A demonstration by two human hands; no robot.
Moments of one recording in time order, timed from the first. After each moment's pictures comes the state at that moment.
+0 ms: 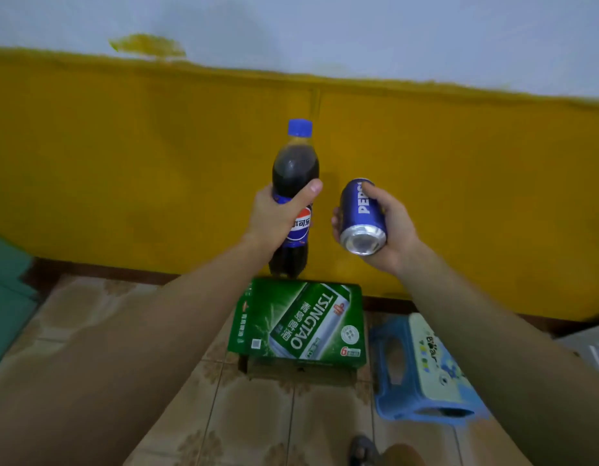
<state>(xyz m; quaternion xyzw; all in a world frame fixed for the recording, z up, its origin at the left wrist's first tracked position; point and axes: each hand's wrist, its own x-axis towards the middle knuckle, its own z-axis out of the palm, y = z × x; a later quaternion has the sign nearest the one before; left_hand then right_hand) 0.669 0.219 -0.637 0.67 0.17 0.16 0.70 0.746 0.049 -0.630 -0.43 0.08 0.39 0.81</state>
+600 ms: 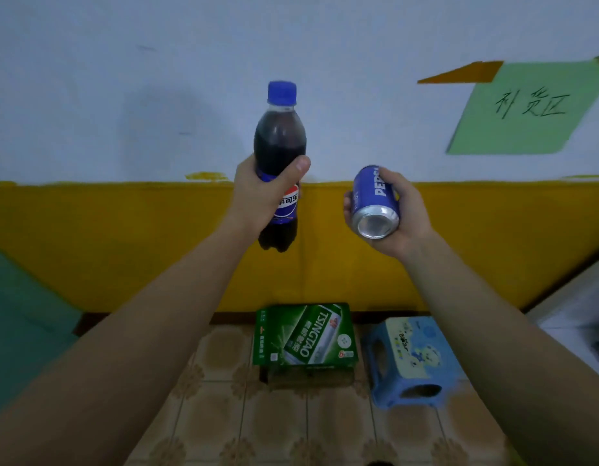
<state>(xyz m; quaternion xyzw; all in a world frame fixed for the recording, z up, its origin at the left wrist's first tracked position) 0.534 0.193 -0.305 0.72 0.02 0.22 0.66 0.607 -0.016 -0.323 -0.35 0.05 0.31 0.88</state>
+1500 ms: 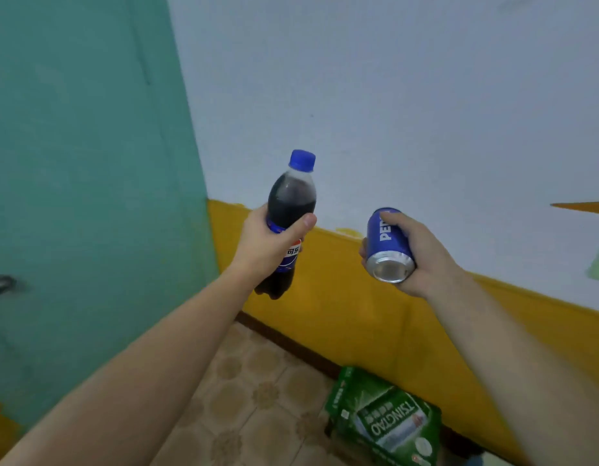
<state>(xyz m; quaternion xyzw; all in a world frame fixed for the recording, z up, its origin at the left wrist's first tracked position) 0.236 0.163 -0.205 0.73 0.17 0.43 0.49 0.427 0.011 -0.201 -0.48 -0.14 0.44 0.74</state>
